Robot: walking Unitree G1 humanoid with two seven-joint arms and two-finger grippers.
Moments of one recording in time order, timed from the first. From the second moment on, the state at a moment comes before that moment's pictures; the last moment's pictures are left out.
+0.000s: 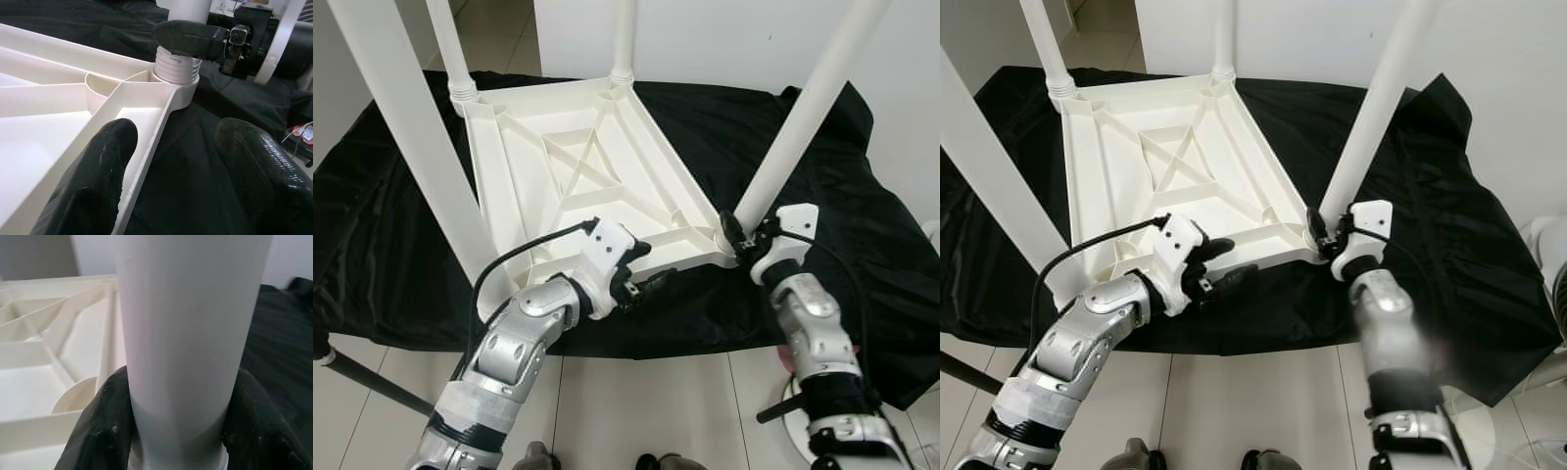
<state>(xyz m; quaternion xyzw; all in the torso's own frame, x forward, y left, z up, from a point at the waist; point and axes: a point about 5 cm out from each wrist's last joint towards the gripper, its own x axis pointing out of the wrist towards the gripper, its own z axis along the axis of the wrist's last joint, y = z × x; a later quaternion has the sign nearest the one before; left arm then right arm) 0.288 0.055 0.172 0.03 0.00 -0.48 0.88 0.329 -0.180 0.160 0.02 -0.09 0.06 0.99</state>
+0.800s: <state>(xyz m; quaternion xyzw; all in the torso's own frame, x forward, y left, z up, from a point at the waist) 0.296 0.059 0.175 0.02 -0.01 -0.44 0.90 0.299 -0.142 0.157 0.09 -0.09 -0.07 0.99</state>
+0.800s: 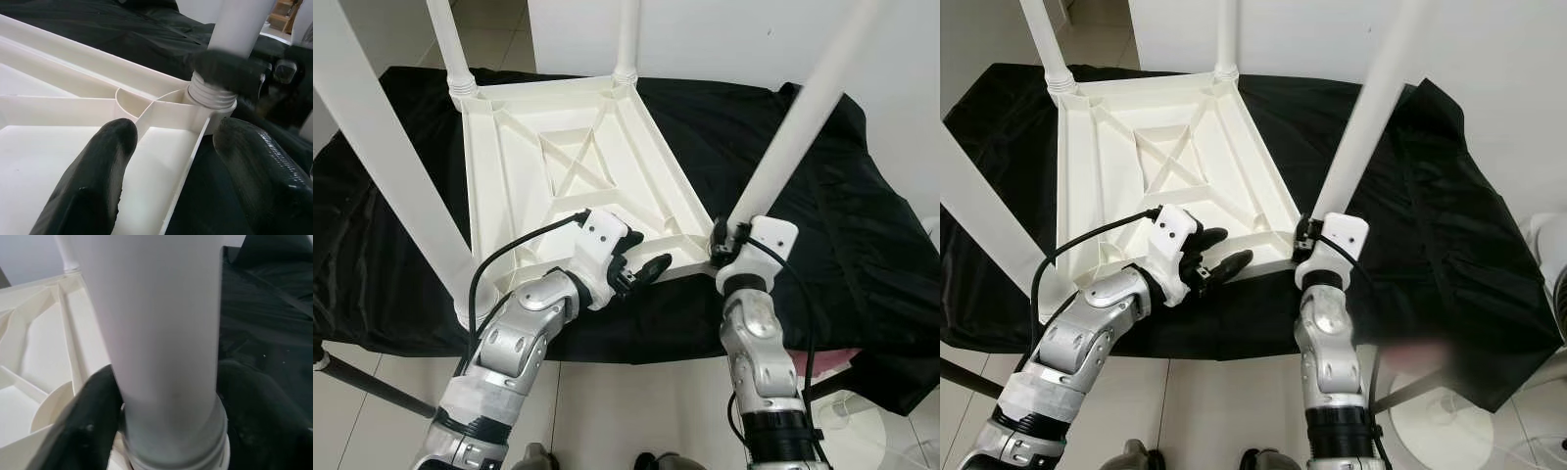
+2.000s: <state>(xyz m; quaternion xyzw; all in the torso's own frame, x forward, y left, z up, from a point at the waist) 0.289 0.050 0.165 0.01 0.02 -0.46 0.89 0.338 -0.190 0.167 -0.02 -0.08 0.25 0.96</state>
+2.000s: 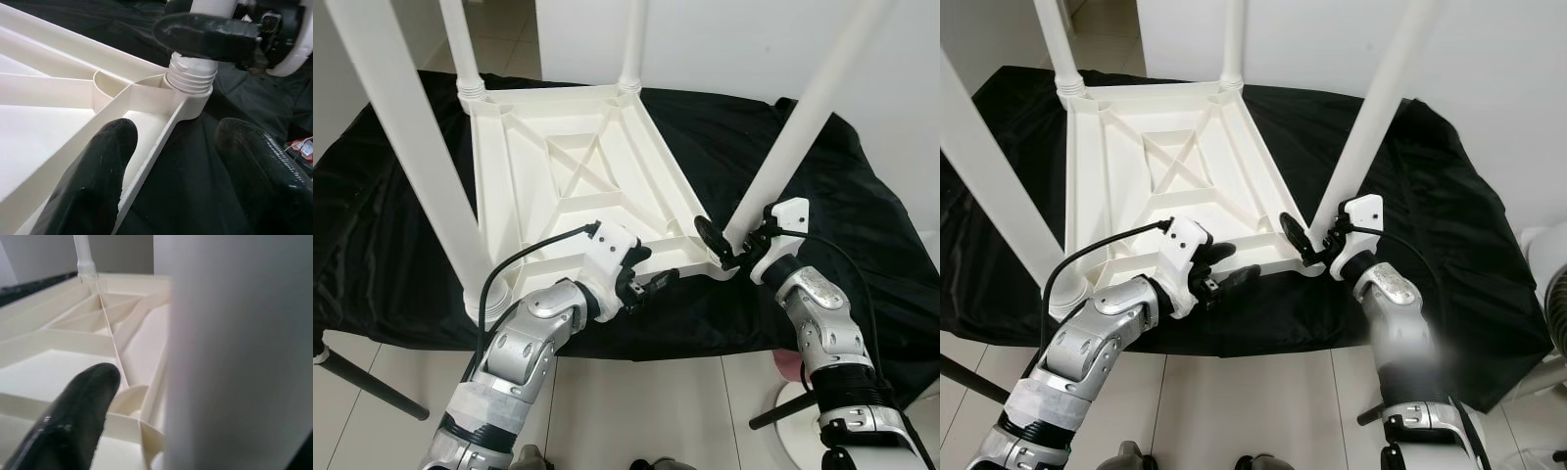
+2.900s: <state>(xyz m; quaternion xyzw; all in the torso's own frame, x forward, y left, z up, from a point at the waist) 0.286 0.036 0.168 0.02 0.01 -0.47 0.88 0.330 -0.188 0.143 0.03 -0.03 0.09 1.00</state>
